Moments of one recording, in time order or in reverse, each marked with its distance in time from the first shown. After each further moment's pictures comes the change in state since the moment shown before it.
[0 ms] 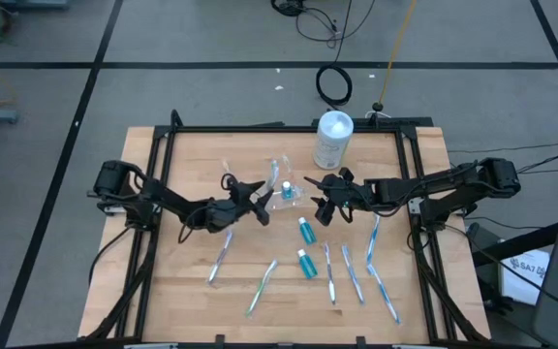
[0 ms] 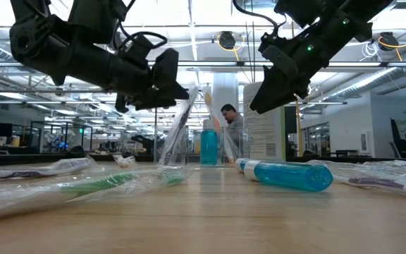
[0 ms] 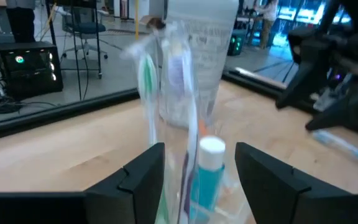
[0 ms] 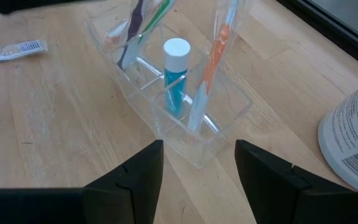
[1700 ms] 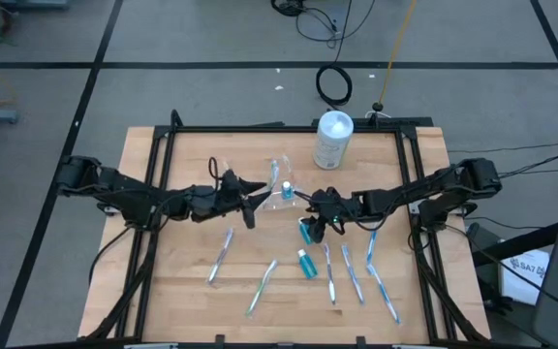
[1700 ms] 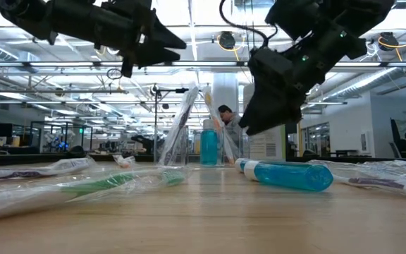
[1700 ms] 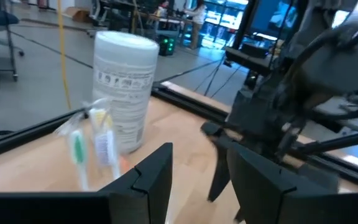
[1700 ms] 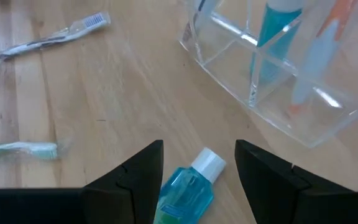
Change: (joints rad) left arm 0.014 -0.361 0.016 -0.280 0.313 0.007; right arm 0.080 0.180 0.001 0.166 -0.171 0.181
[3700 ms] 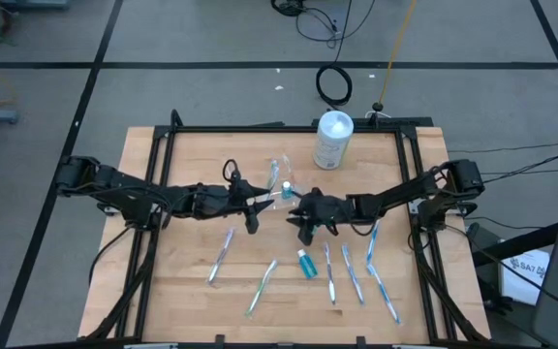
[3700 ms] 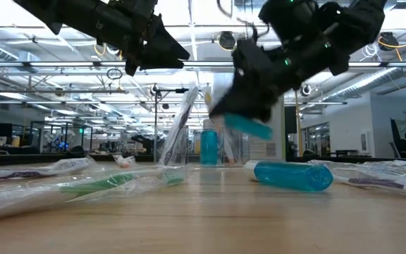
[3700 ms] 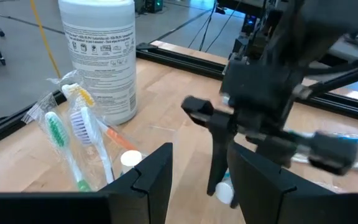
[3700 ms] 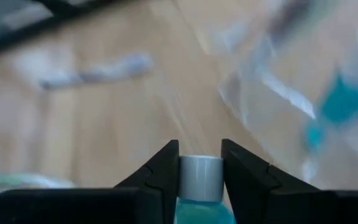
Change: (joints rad) left arm 0.004 -0.003 0.113 -0.321 0.090 0.050; right arm -0.007 0.136 -0.002 0.381 -0.037 -0.152
